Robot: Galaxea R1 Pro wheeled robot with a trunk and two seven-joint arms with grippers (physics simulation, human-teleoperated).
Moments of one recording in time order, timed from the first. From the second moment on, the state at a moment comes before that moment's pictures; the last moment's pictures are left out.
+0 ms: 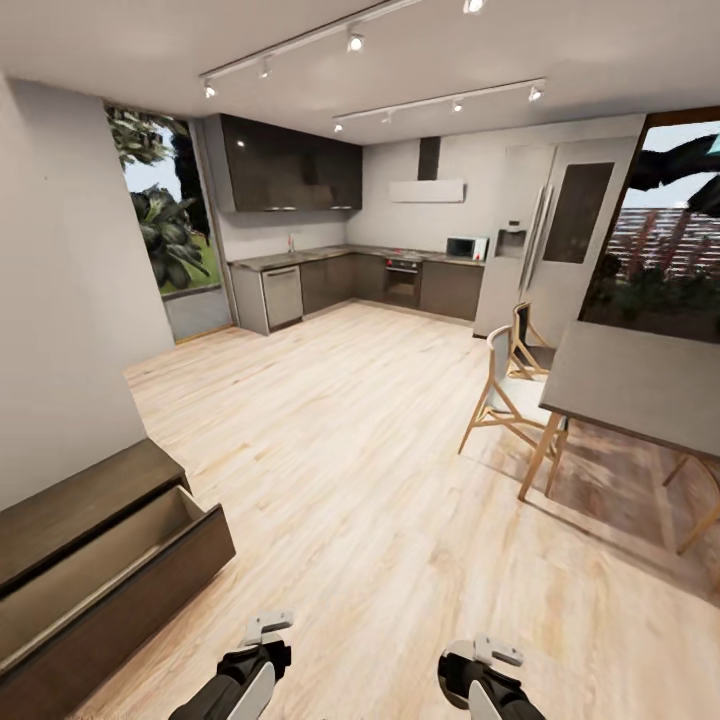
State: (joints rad) left arm -0.40 -0.06 -0.35 -0.61 0.51 0.33 0.48; right arm -0.34 0.07 0.11 -0.60 -0.41 0.27 -0.30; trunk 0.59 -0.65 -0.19
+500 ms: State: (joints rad) left arm -0.40 -0.06 -0.41 -0.61 0.51 0.33 0.48; right arm -0.34 0.07 0.18 -0.61 -0.41 0.27 -0.31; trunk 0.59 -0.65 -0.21
